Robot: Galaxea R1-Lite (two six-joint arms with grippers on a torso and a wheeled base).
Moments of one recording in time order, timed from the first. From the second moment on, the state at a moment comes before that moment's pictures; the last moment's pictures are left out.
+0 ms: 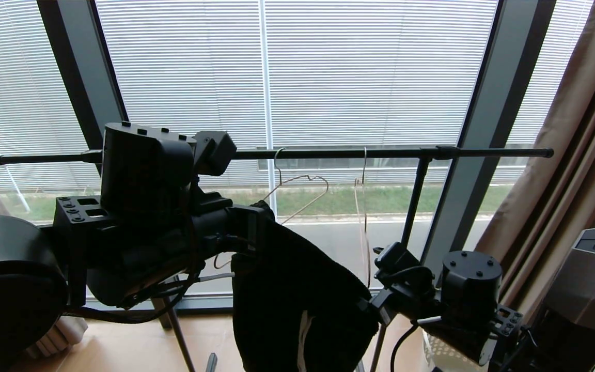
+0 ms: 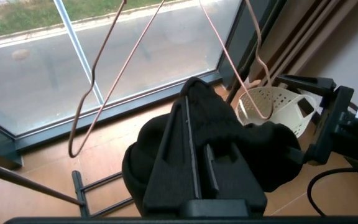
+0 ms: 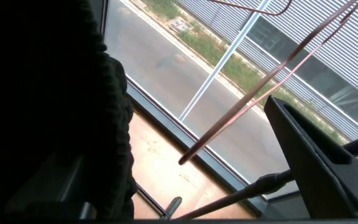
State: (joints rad) left arm -0.70 1.61 -0.95 -0.27 0.23 -0.19; right arm 0.57 2.08 -0.40 -1.38 -0.01 -0.29
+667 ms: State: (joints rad) left arm -0.70 1.61 -0.83 -0.27 0.18 -0.18; right arm 0.47 2.02 -0.41 -1.41 -0.02 -0.29
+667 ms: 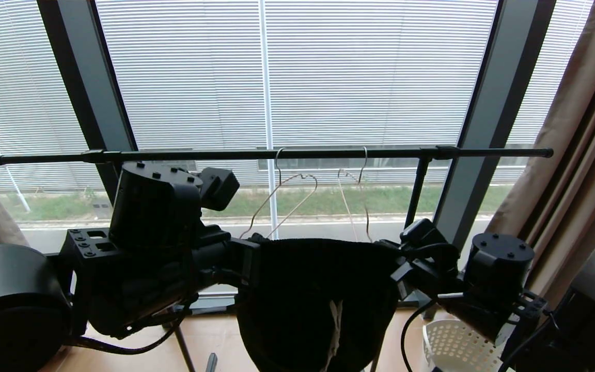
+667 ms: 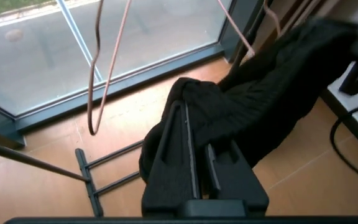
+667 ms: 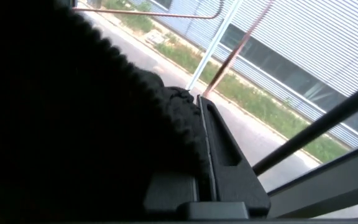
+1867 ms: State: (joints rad) left arm -0.58 1.76 -0.94 -0.31 0.07 -0.08; right arm 0.38 1.90 -0.42 -1.41 -0.02 -0.29
